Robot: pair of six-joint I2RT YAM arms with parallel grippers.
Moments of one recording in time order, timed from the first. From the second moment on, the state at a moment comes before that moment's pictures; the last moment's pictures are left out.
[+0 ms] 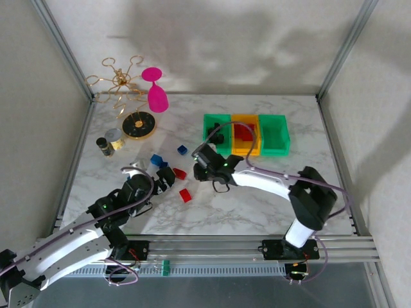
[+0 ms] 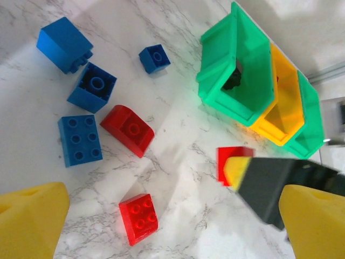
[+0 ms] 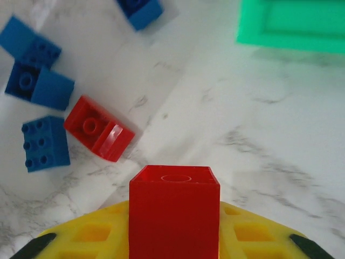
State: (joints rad) left arm -0.79 0.67 0.50 -0.41 -0.37 -1.09; right arm 0.95 1.64 1.13 -0.44 0.17 0.70
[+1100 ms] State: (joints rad) left arm -0.79 1.07 0.65 -0.08 -0.30 -1.00; right arm 0.33 1.96 1.48 -0.44 0.20 0.39
